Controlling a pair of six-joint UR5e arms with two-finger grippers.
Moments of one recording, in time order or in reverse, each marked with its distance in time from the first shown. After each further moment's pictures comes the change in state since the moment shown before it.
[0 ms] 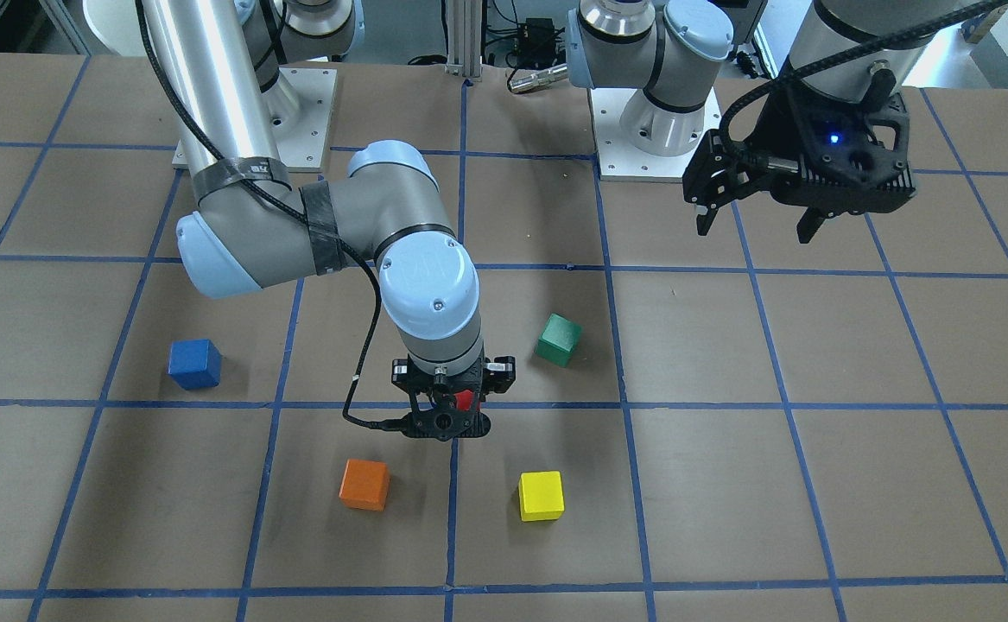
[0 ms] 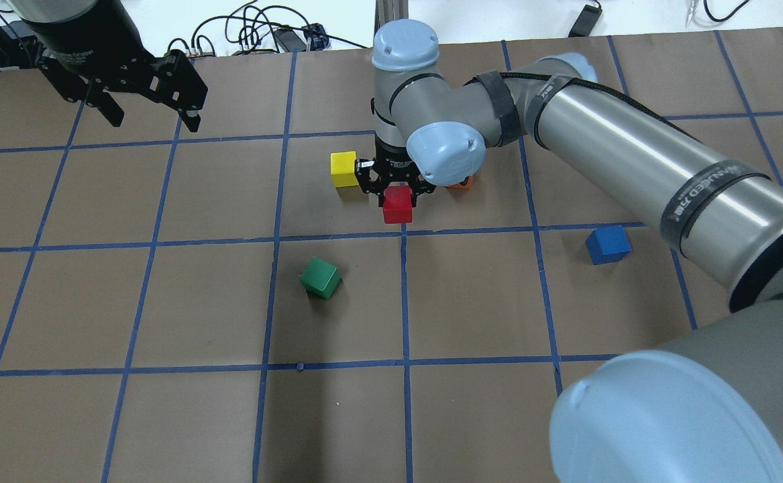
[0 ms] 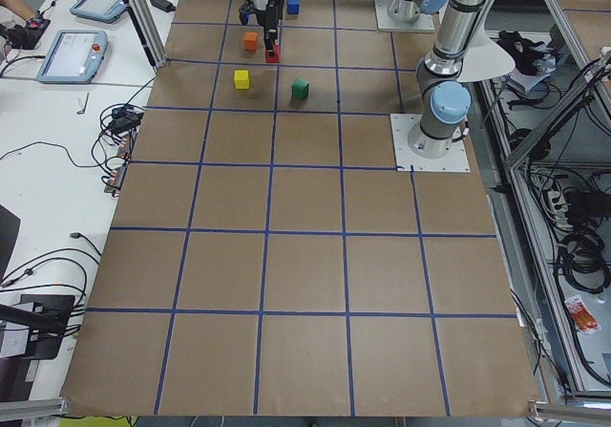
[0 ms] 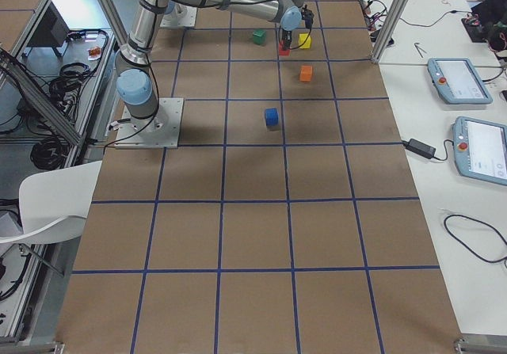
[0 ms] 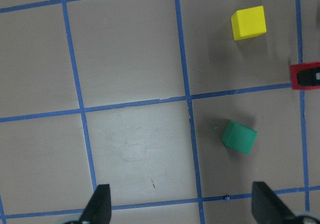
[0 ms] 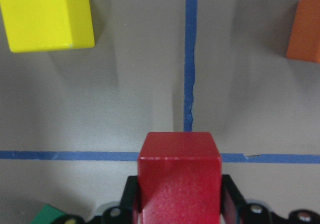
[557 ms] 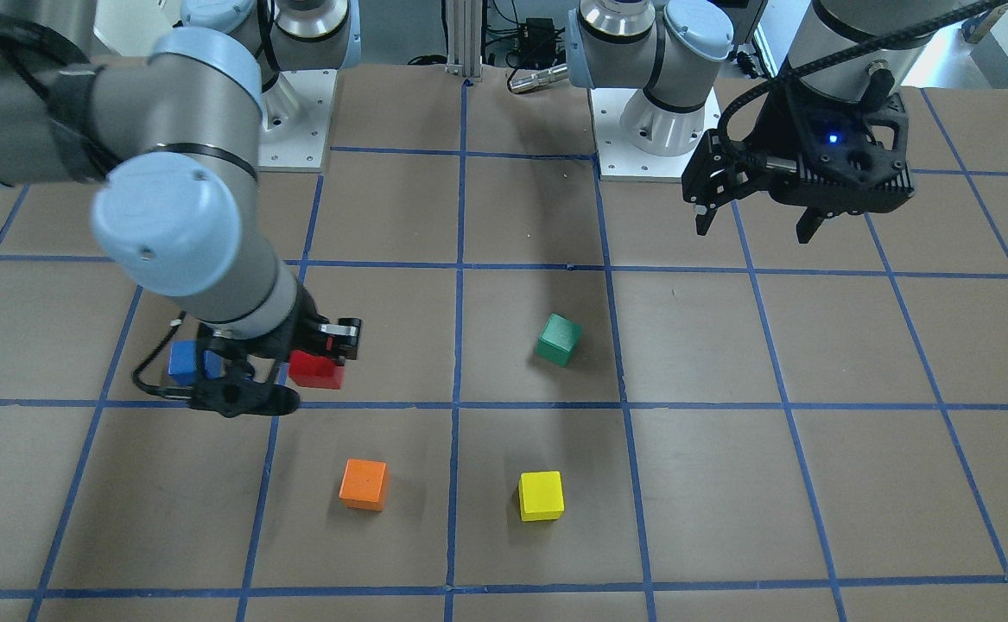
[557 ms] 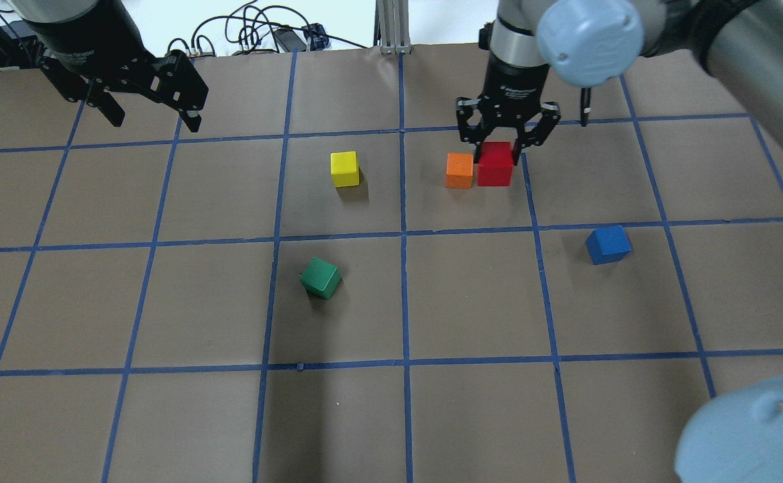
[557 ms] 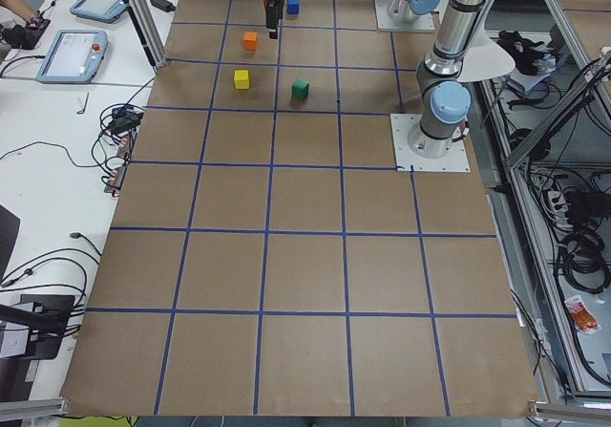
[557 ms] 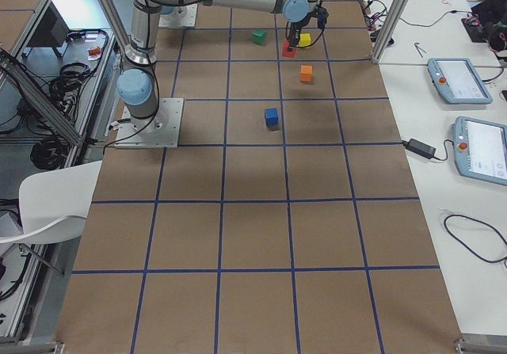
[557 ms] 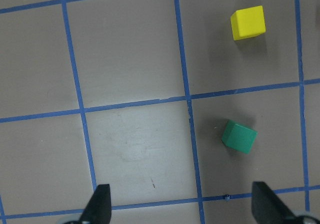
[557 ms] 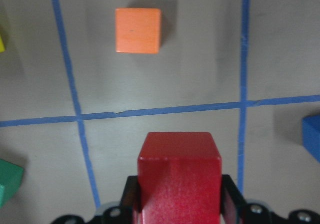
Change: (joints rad) left arm -0.001 -0.001 0.000 0.001 -0.001 0.002; right arm -0.261 -0.188 -0.014 0.313 -0.020 -0.205
